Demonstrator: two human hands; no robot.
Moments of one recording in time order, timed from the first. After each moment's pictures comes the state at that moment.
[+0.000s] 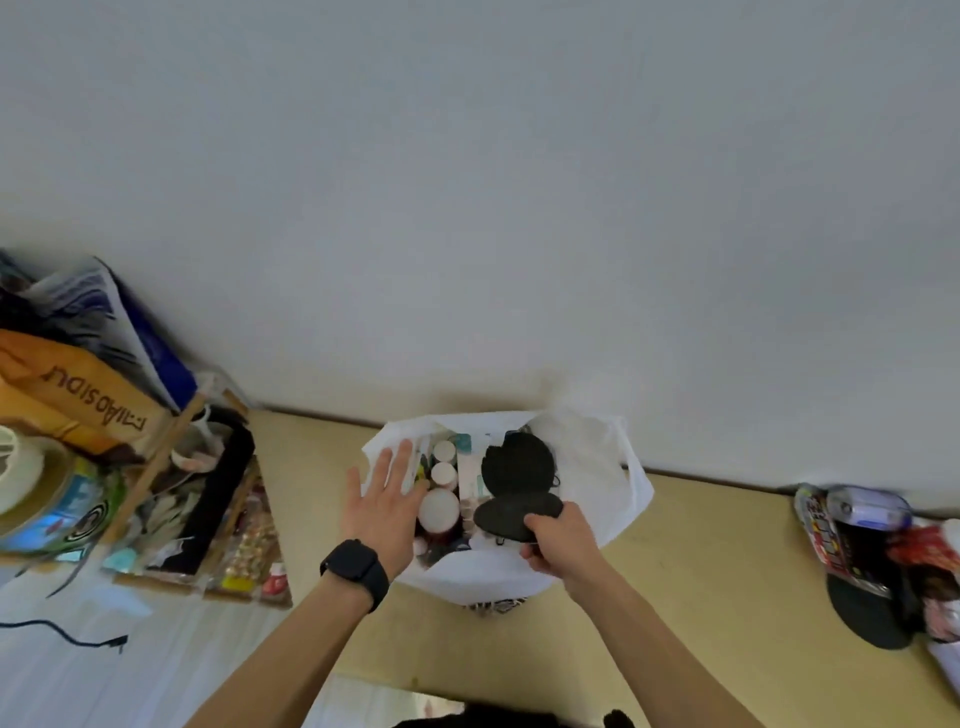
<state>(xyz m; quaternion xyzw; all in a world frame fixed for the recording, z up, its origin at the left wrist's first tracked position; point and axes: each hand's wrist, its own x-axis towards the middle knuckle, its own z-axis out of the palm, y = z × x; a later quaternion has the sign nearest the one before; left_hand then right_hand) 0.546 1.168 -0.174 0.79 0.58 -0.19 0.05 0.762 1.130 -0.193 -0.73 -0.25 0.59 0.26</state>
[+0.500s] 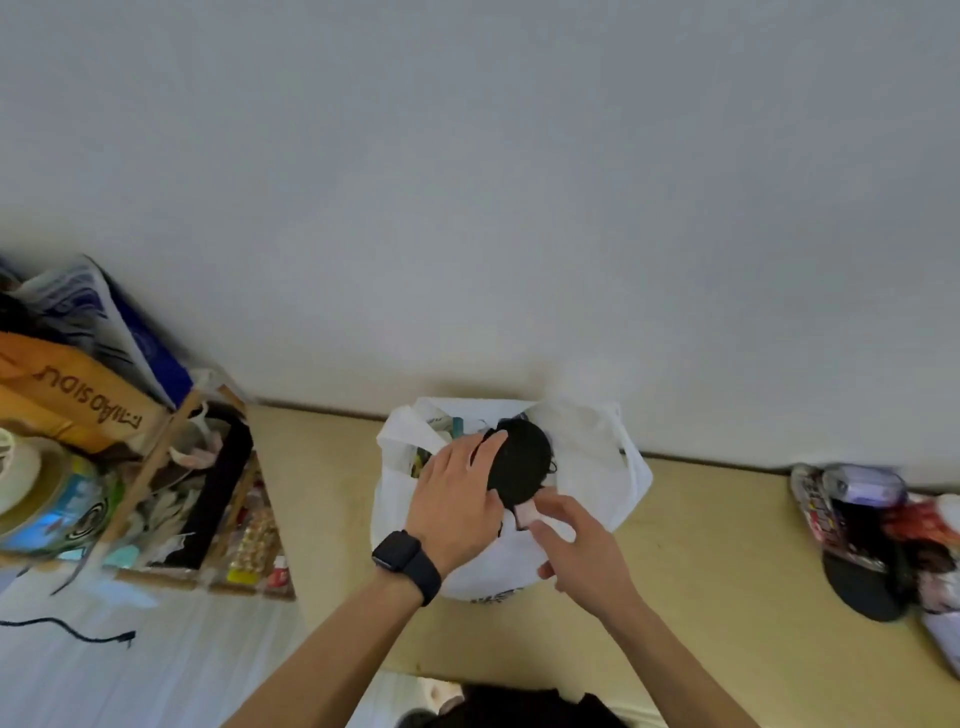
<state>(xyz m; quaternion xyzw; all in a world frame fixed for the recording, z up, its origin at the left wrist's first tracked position) 0.615 1.157 -0.158 0.80 0.56 0.08 0.22 0.774 1.081 -0.163 -0.73 -0.42 0.48 0.24</state>
